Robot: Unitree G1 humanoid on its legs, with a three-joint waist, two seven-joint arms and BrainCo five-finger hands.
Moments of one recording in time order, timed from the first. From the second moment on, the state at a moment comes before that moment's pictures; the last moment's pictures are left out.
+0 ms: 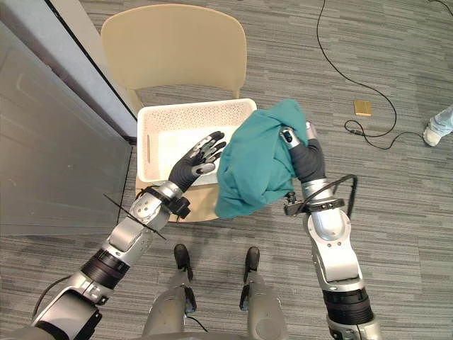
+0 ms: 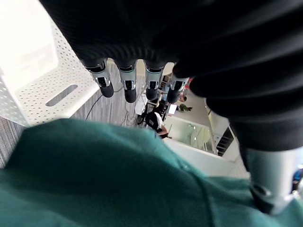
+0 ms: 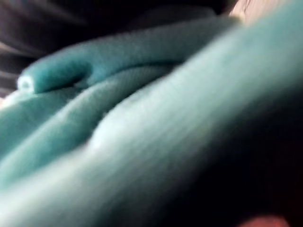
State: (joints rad) left arm -0.47 0.36 -0.49 0.12 -0.50 -0.14 -0.14; right arm -0.19 -0.31 0.07 -0.37 0.10 -0.11 -0.01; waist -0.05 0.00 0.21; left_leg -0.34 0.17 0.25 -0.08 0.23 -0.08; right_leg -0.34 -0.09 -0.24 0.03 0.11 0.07
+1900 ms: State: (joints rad) left arm -0.62 0.45 -0.52 0.06 0.05 -0.26 -0.06; right arm -0.38 -0.41 0.19 -0.28 0.33 -0.15 0.07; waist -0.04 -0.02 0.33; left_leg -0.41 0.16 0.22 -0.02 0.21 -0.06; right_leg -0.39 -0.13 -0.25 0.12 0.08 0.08
